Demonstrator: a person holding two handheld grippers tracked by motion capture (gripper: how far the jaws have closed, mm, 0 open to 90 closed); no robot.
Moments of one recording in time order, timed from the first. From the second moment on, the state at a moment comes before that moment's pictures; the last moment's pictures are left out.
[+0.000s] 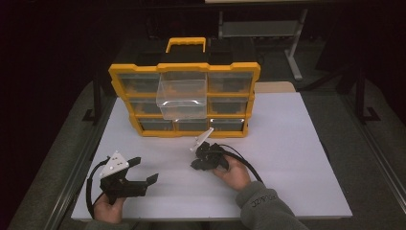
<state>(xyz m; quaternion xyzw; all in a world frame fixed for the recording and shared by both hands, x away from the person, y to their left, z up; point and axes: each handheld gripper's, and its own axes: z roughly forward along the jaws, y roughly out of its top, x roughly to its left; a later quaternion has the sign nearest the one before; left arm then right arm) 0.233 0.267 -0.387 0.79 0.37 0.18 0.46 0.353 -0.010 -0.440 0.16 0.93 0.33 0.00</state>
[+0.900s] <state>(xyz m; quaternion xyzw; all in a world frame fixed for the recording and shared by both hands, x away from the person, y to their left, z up) 0.233 0.267 -0.387 0.79 0.37 0.18 0.46 0.351 -0.037 -0.423 0.15 0.93 0.33 -0.03</state>
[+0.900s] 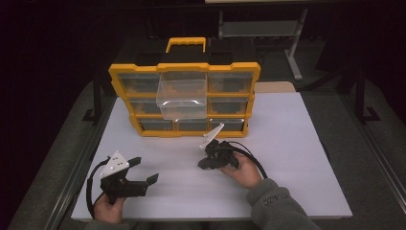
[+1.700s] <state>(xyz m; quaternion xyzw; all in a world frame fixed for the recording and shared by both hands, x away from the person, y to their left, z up) 0.233 0.265 -0.388 0.79 0.37 0.18 0.46 0.353 -0.091 -0.352 0.16 0.92 0.35 -0.02</state>
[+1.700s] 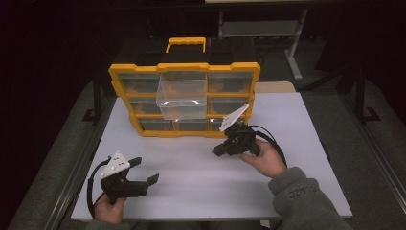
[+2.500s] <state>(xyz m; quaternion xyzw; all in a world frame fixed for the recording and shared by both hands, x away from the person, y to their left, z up) 0.236 0.263 -0.388 0.79 0.37 0.18 0.46 0.359 -0.123 -0.267 0.16 0.92 0.37 0.01</state>
